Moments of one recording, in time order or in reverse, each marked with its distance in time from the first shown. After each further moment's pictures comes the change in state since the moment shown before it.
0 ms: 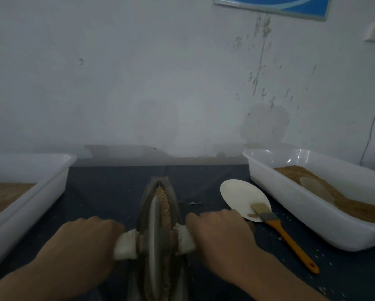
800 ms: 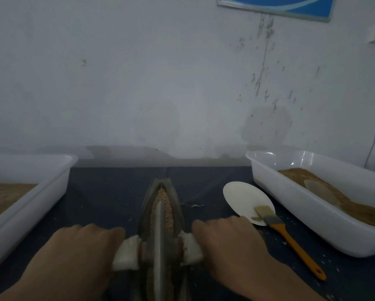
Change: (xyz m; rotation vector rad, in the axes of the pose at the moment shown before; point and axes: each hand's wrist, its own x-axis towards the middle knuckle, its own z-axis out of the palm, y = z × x) left_hand -0.007 0.000 0.006 0.106 0.109 -0.013; right_hand -0.002 0.005 -0.003 0.085 -0.154 0.001
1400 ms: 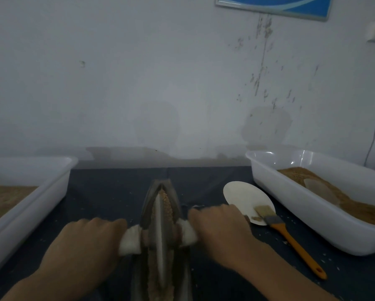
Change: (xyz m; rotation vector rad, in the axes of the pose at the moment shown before) left_hand 0.012 0.001 0.004 0.030 0.066 0.010; right_hand 0.021 0.008 0.010 -0.141 0.125 0.025
